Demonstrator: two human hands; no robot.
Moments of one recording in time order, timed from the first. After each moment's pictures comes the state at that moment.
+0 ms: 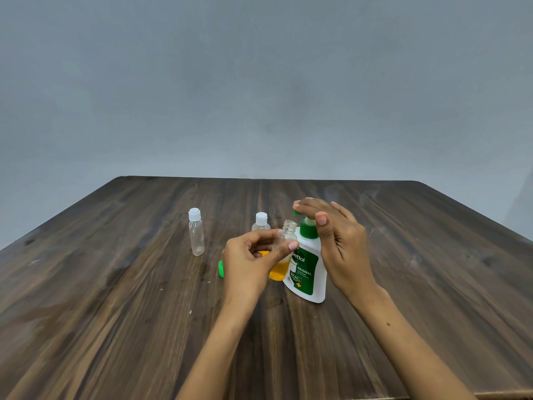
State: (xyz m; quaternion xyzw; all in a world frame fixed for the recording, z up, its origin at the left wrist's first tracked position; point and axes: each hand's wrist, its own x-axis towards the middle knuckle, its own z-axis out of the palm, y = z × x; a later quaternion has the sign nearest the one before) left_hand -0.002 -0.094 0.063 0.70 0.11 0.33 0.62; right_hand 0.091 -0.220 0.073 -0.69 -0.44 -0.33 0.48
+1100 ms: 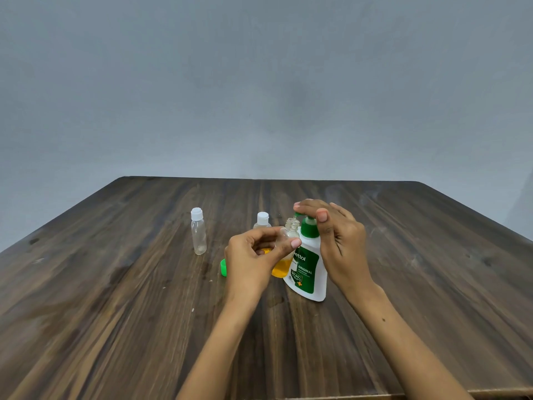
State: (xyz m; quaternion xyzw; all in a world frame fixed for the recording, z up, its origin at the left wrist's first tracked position) left_hand -0.004 -0.097 0.069 0.69 0.10 0.33 0.63; right_hand 0.090 -0.215 0.074 -0.67 -0.43 -0.33 0.51
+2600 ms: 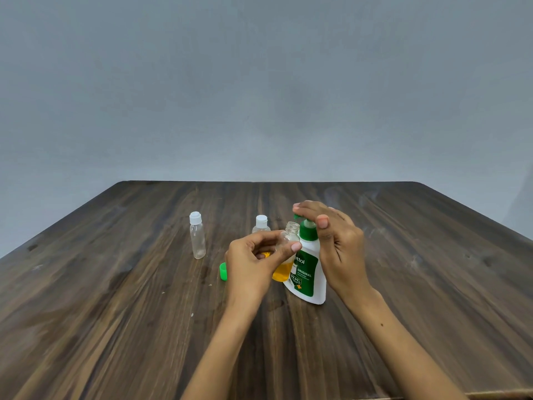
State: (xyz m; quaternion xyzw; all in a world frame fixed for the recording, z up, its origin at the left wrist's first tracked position) left_hand -0.007 -0.101 0.072 0.70 0.09 0.34 0.62; right_hand 0.092 -0.215 0.069 -0.65 -0.43 -0.35 0.51
